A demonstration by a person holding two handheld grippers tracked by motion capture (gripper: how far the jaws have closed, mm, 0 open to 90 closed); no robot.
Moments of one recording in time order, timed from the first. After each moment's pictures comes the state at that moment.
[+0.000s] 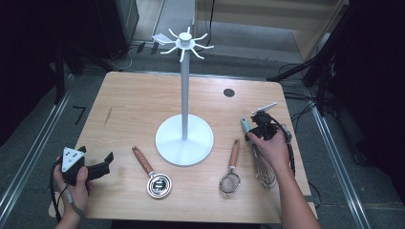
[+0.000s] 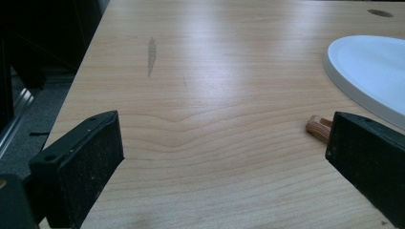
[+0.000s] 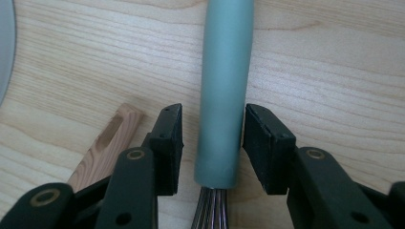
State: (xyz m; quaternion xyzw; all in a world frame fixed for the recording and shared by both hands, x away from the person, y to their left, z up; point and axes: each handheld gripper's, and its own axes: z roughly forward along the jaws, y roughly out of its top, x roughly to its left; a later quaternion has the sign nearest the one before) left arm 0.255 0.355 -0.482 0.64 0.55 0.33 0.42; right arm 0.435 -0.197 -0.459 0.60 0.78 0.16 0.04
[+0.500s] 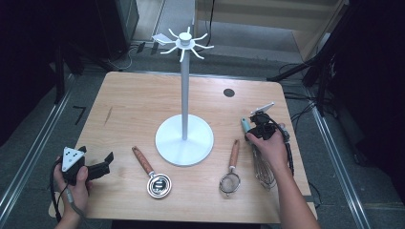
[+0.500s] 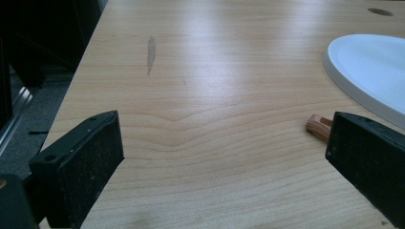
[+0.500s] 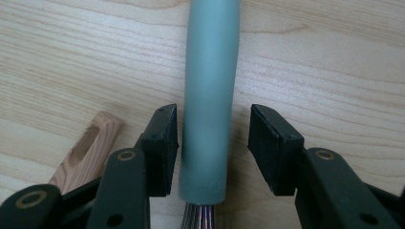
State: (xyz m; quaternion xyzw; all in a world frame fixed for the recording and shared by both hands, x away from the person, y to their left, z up) left arm 0.256 0.356 -0.482 0.64 0.55 0.33 0.42; right arm 0.439 -0.194 -0.465 0.60 0.78 0.14 0.07
